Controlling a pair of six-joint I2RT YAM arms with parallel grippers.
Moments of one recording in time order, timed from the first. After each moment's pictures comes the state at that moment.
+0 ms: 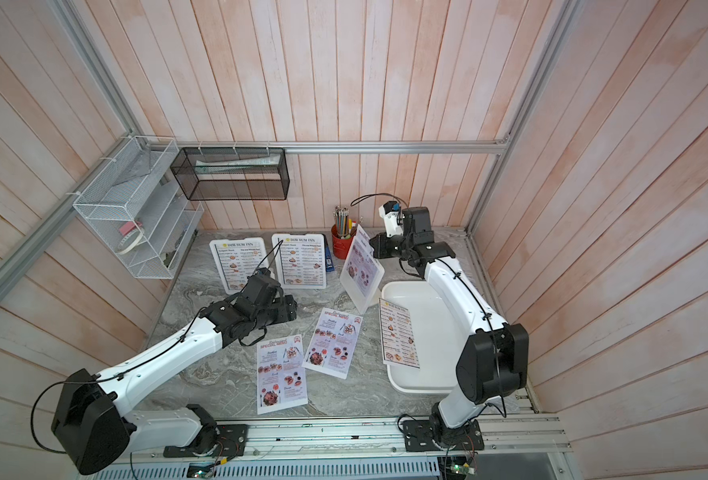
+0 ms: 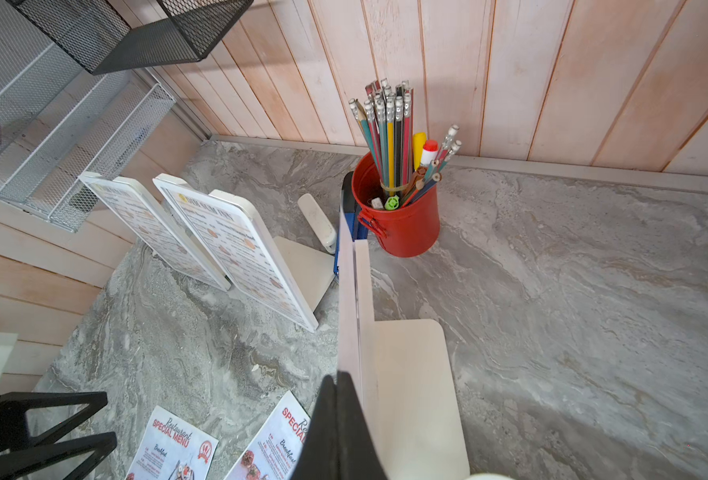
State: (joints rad) left arm -0.63 1.29 0.97 -0.56 -0.19 -0.66; right arm 0.28 1.61 1.50 -0.45 -0.40 0.18
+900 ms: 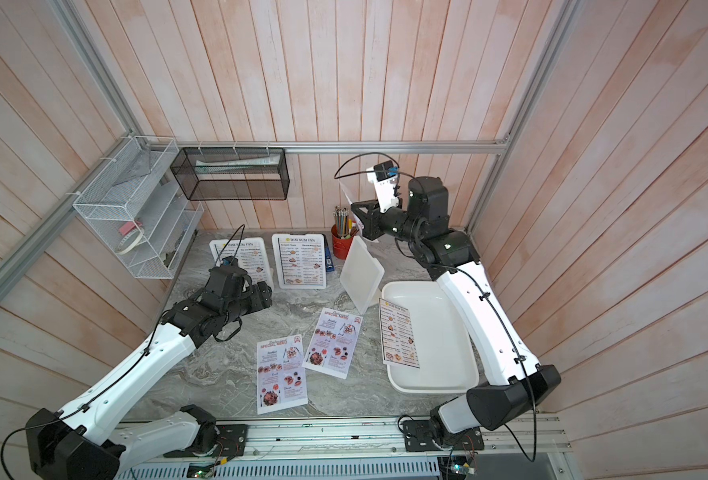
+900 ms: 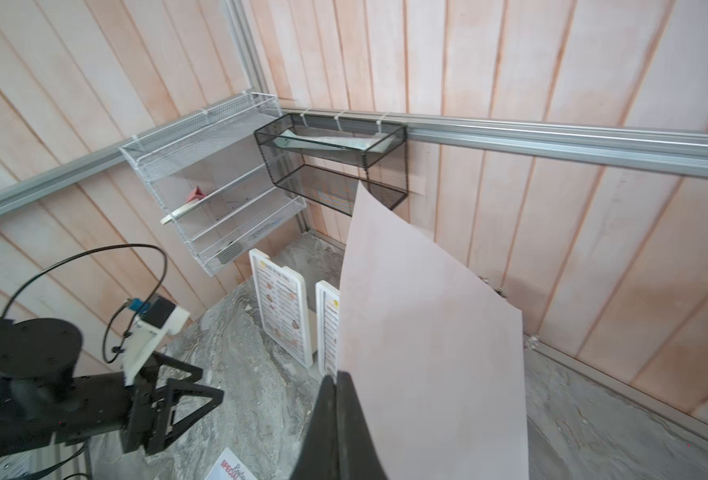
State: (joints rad) left arm -0.45 1.15 1.01 -0.64 -0.19 -0.59; right arm 0.49 1.47 1.78 -0.52 -0.44 0.12
